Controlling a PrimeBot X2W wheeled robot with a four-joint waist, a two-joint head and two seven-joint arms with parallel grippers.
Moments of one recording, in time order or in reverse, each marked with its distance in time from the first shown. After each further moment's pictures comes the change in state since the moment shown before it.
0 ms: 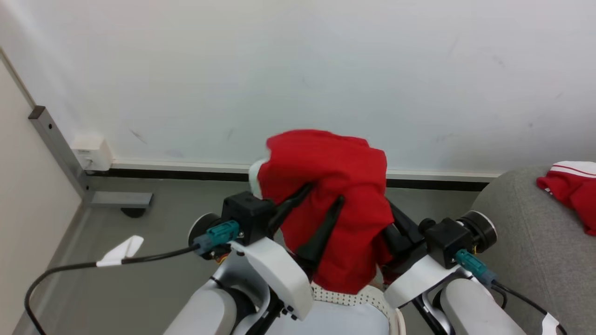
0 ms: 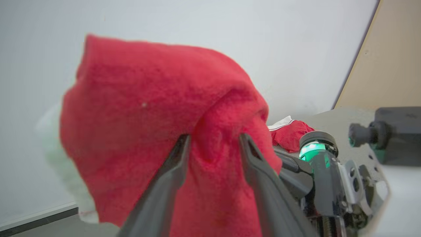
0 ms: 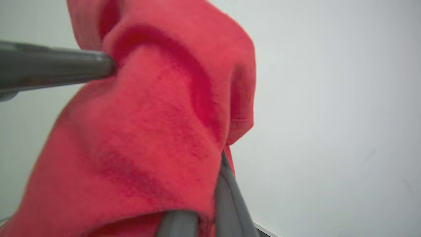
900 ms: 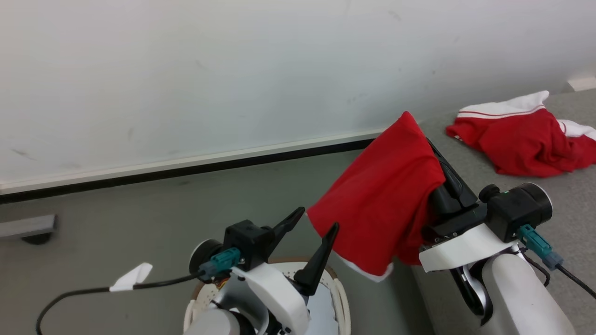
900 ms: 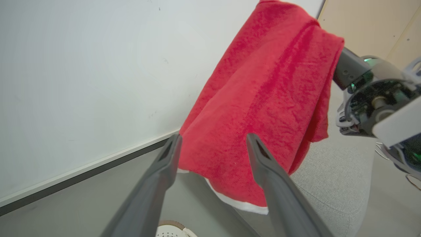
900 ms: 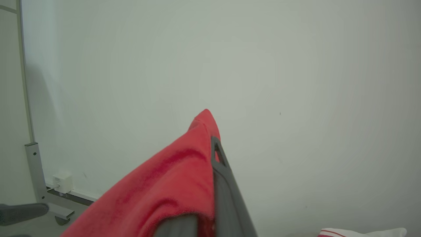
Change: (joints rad) left arm 0.069 0.023 -0.033 0.101 0.012 0.000 -0.112; right arm 0.002 -0.017 -0.212 -0.153 -0.018 0.000 0.028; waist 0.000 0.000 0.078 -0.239
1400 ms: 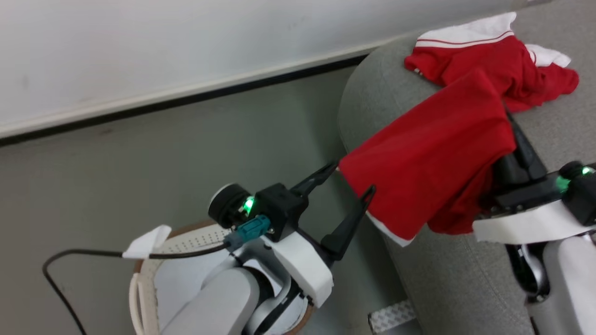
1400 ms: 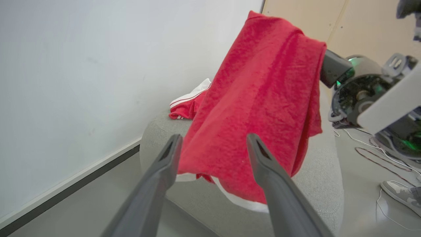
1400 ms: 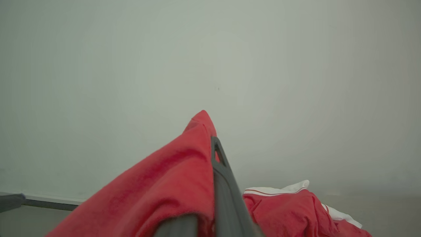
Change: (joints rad) left arm -0.180 -0.002 -0.066 -0.021 0.073 -0.053 -0.009; right arm 0.019 -0.044 -0.155 -0.197 0.006 0.000 0.051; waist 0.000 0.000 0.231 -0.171
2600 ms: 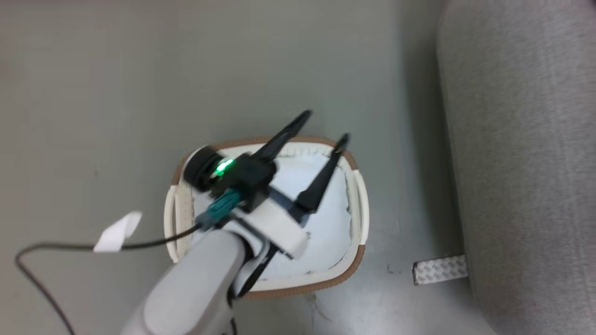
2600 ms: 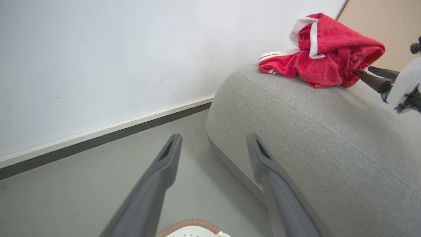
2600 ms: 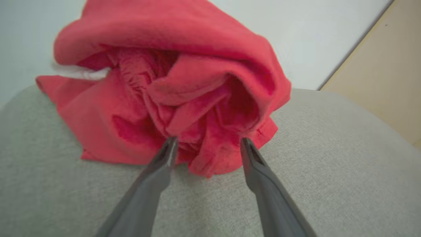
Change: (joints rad) left arm -0.185 0.026 -0.023 0.179 0.007 0.016 -0.235; right arm -0.378 -0.174 -0.773 0.678 -0.399 0.000 -0.067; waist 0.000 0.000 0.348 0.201
